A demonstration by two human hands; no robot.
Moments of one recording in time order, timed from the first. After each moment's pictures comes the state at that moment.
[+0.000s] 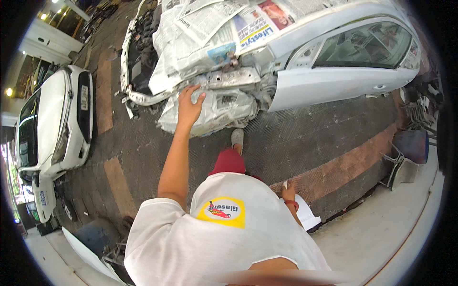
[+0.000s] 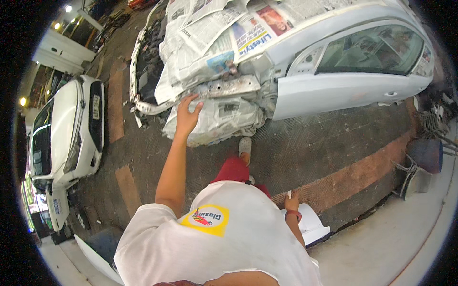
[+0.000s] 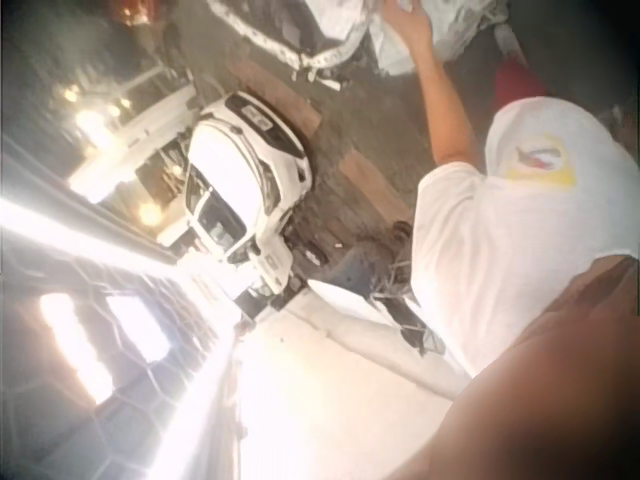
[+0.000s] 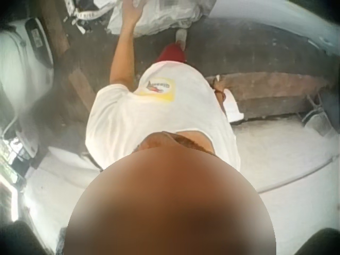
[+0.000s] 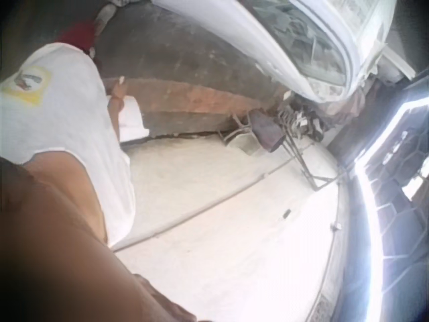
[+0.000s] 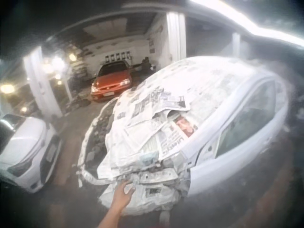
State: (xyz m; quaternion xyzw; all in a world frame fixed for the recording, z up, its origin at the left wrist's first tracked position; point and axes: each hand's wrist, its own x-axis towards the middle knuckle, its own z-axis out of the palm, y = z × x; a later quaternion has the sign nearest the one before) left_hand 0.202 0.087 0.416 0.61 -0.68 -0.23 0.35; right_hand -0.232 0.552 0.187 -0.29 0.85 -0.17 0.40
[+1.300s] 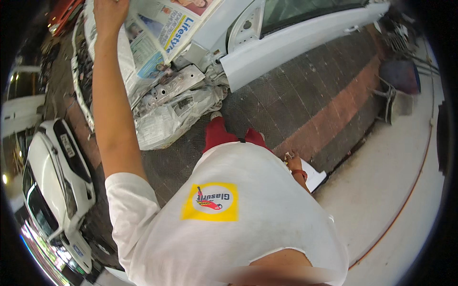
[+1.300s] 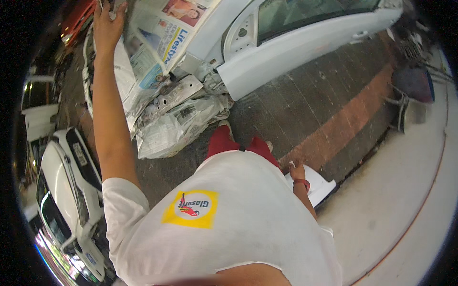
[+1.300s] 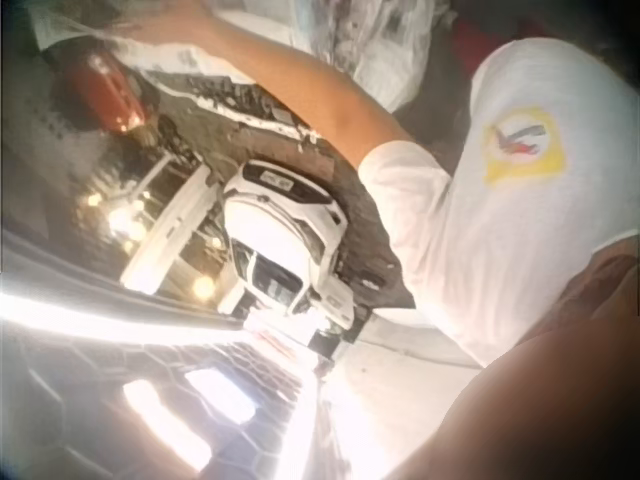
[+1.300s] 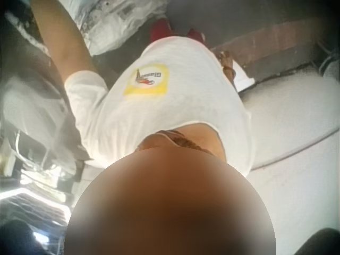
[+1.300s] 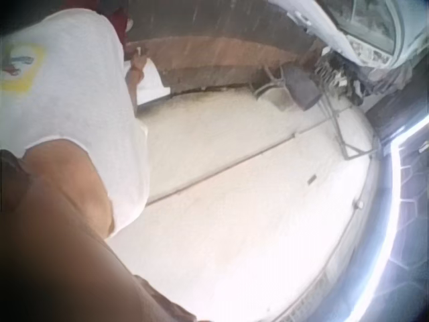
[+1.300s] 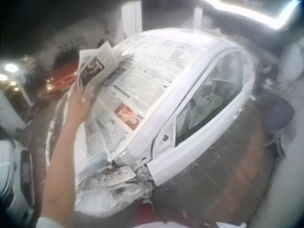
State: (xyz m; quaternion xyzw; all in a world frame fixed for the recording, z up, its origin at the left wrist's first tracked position) left_hand 0.022 -0.247 0.635 0.42 -0.78 0.14 0.44; right_hand -0.317 0.532 0.203 -0.16 0.90 -0.17 0.38
